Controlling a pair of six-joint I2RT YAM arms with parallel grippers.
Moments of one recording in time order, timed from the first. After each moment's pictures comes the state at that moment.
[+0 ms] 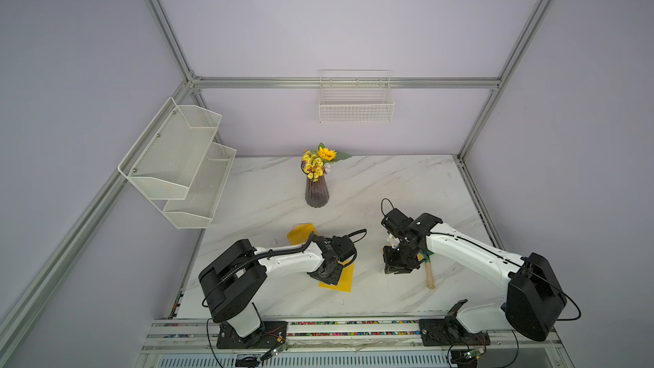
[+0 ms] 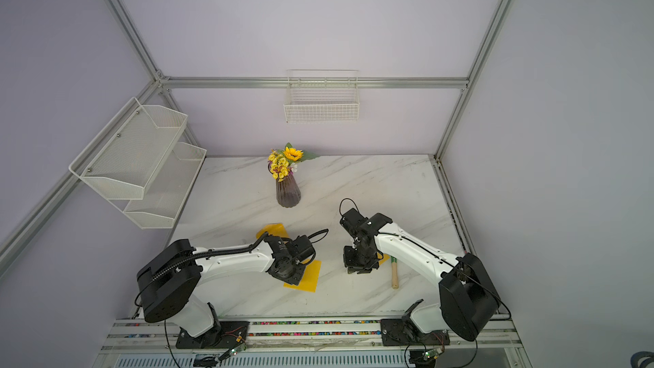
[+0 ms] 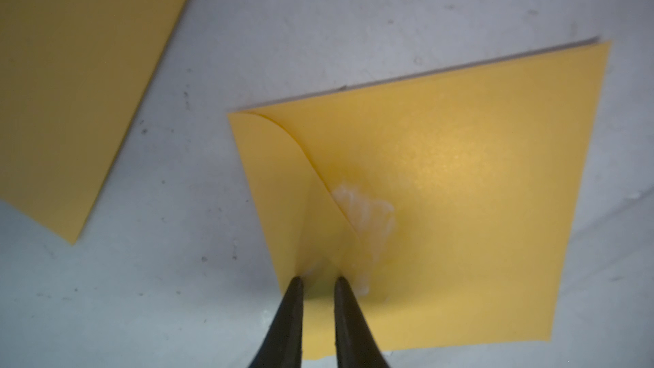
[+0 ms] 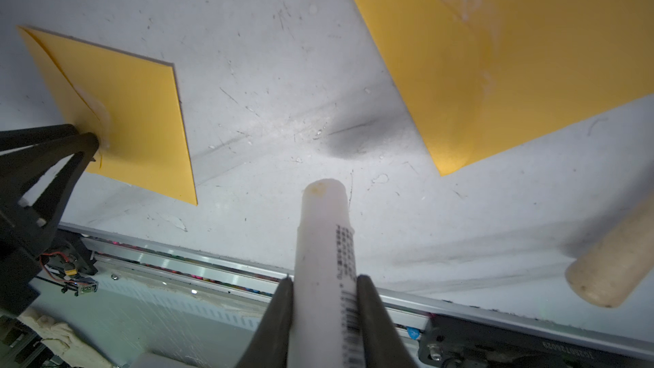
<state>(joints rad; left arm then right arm) -0.97 1.64 0.92 -0.77 -0.13 -0.62 0.64 1.40 0.98 -1.07 -0.23 0.66</state>
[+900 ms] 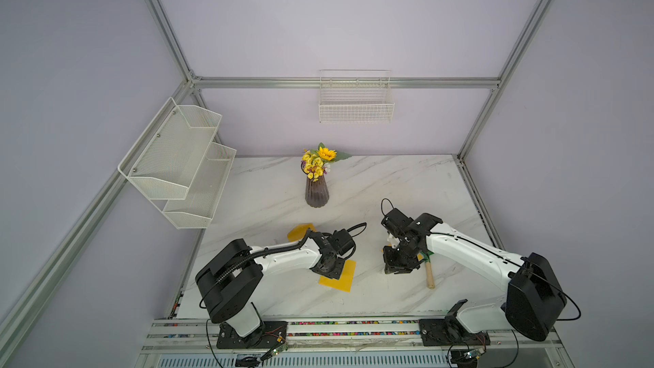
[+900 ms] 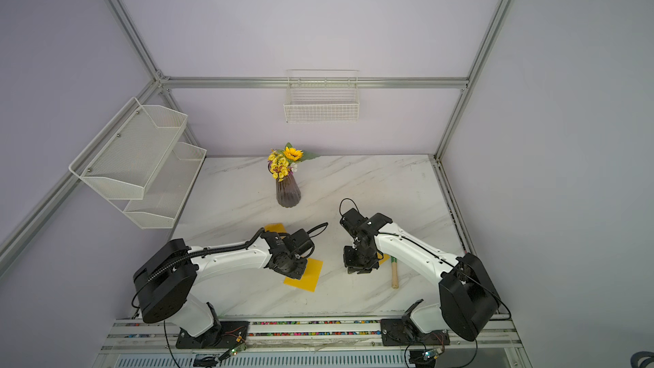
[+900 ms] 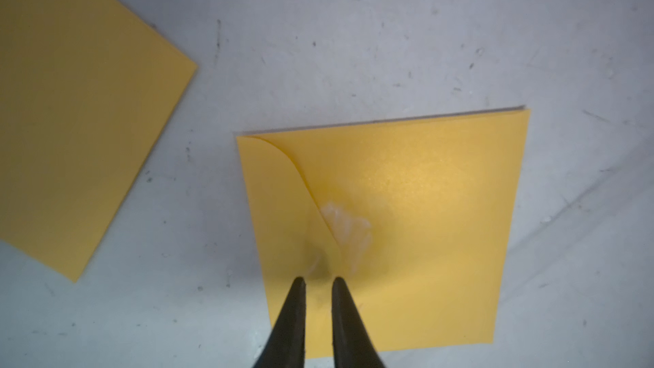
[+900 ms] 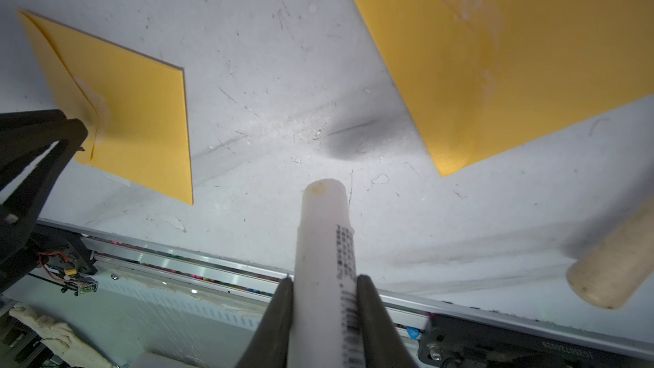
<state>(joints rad) -0.92 1.62 0.95 -0.72 -0.10 -0.57 0.64 1.40 0.98 -1.07 -0.23 0.65</state>
